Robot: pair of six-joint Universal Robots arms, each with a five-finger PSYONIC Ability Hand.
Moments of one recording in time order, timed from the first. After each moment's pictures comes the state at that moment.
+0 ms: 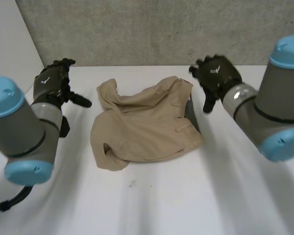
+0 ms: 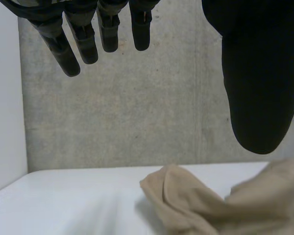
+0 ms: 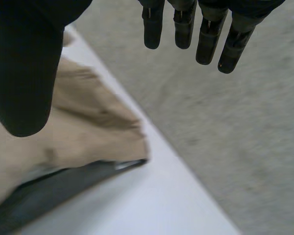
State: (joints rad) left arm 4.33 -1.90 -1.58 3.51 -1.80 2.87; right arm 2.01 -1.09 1.20 0.02 1.46 2.64; left_hand 0.21 0.20 0.21 0.20 0.05; right_hand 0.20 0.21 0.21 0.23 0.06
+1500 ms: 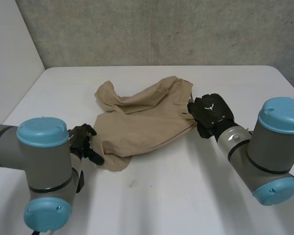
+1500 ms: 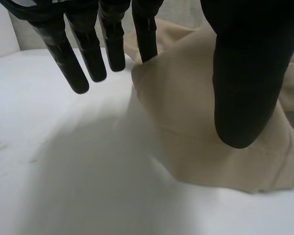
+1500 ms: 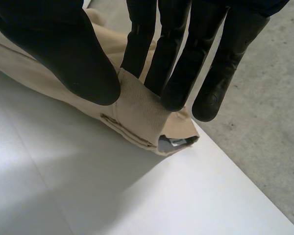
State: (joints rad) left arm 4.20 -2.06 -1.67 3.31 -1.92 2.81; right arm 2.01 -1.12 1.60 -0.32 1.42 2.70; left_hand 0.43 0.43 0.43 0.43 0.26; right_hand 0.92 1.18 1.18 1.19 0.98
